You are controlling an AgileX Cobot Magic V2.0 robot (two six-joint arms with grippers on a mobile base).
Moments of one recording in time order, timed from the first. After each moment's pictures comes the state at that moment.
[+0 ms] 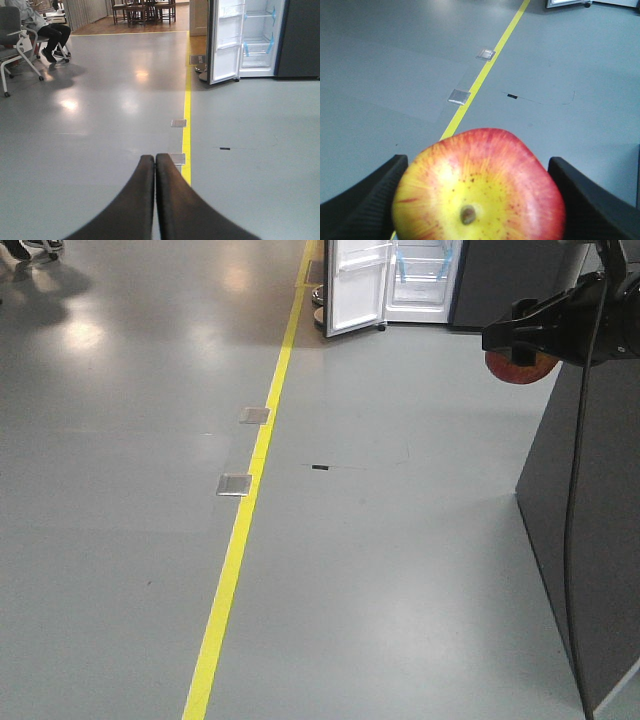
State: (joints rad) left arm 0.04 -0.01 0.02 0.13 0.22 -0.14; right arm 0.01 1.54 -1.43 0.48 0.59 -0.49
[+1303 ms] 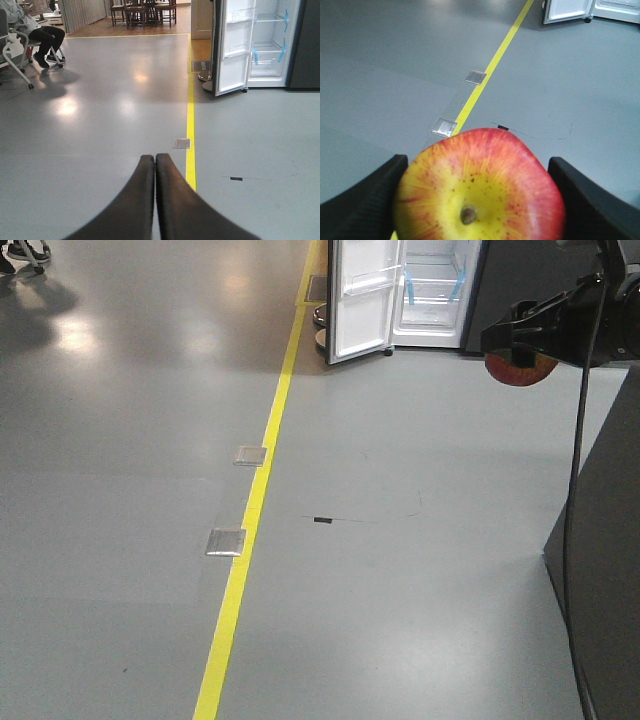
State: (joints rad) left arm 0.04 -0.01 0.02 0.13 0.22 -0.14; right arm 0.01 1.54 -1.43 0.48 0.60 -0.49
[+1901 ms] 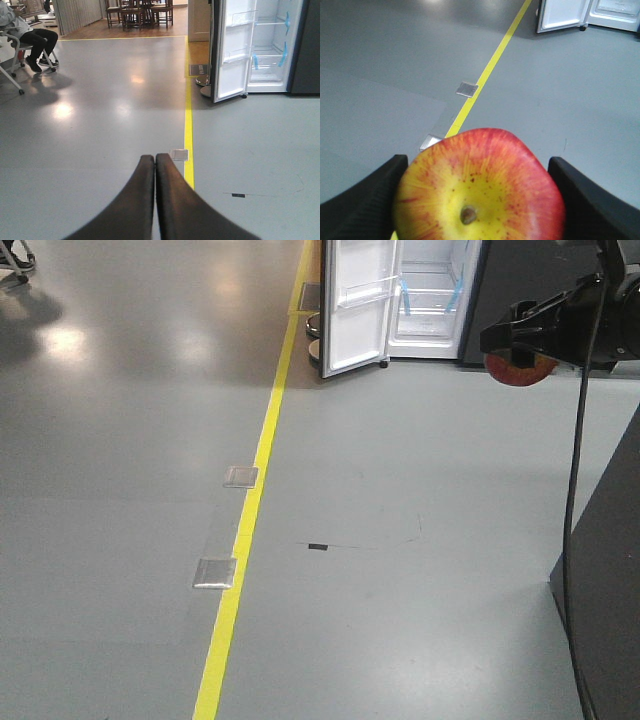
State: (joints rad) left arm 0.04 -0.01 0.02 0.13 0.22 -0.14; right arm 0.01 1.54 -1.43 0.48 0.60 -0.49
